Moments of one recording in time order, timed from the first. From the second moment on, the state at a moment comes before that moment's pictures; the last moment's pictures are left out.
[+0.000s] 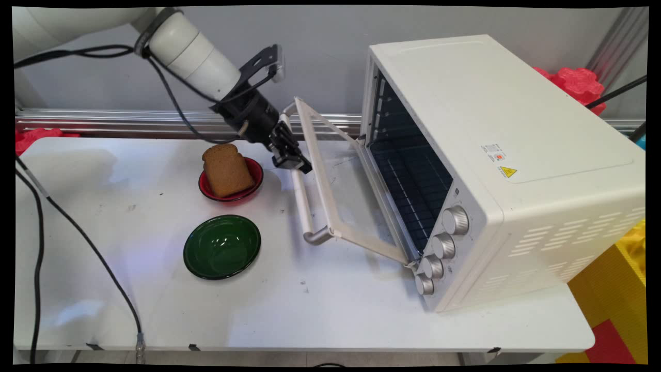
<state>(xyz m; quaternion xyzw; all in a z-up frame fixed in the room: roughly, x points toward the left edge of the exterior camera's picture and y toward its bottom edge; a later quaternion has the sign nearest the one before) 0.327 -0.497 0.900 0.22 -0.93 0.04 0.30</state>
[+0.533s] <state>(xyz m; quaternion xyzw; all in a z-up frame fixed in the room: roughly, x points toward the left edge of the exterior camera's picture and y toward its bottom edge) 0.360 -0.480 0.863 0.20 -0.93 0.05 0.31</state>
